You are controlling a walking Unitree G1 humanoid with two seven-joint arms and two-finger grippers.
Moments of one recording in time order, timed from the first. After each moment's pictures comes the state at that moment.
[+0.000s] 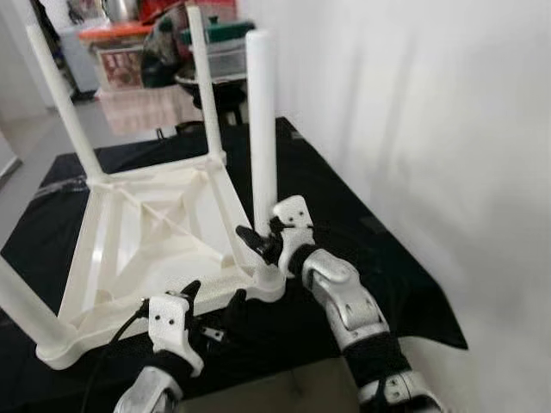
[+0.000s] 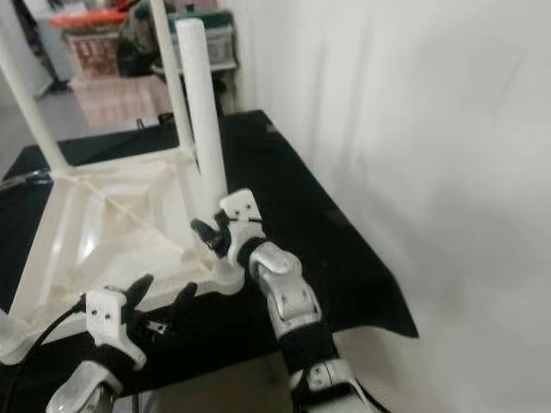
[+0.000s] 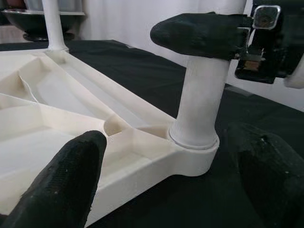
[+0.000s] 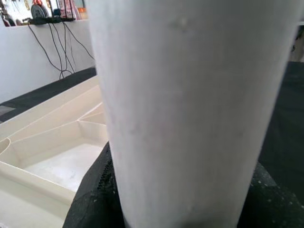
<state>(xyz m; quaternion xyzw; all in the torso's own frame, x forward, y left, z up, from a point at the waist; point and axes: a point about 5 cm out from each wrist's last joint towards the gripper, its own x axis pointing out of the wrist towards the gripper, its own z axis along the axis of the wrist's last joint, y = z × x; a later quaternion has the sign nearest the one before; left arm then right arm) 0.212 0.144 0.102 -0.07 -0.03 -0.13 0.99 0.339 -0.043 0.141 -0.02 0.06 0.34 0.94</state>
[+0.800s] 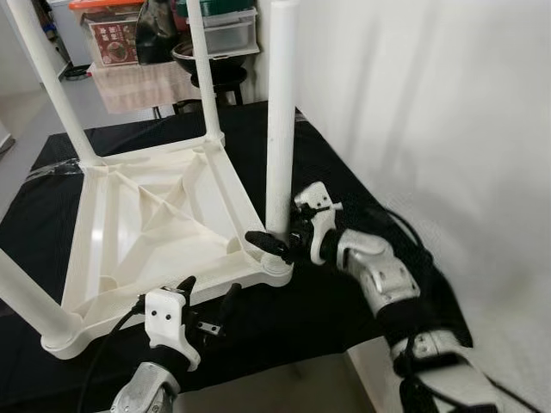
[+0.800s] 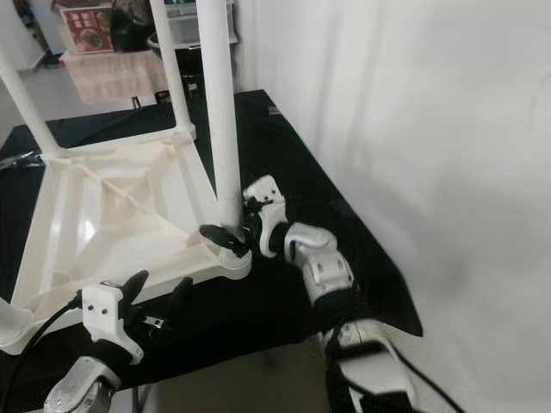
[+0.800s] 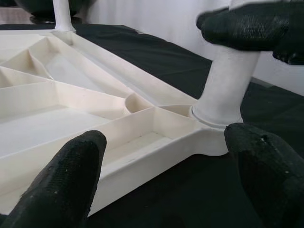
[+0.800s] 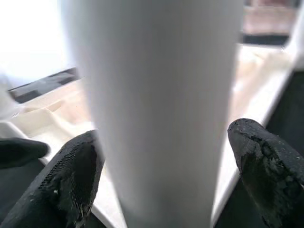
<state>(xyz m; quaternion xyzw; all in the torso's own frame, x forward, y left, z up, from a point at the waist) 0.216 0.146 0.102 -0.07 -0.03 -0.13 0.99 0.359 -0.086 0.165 -0.03 0.05 0.50 0.86</state>
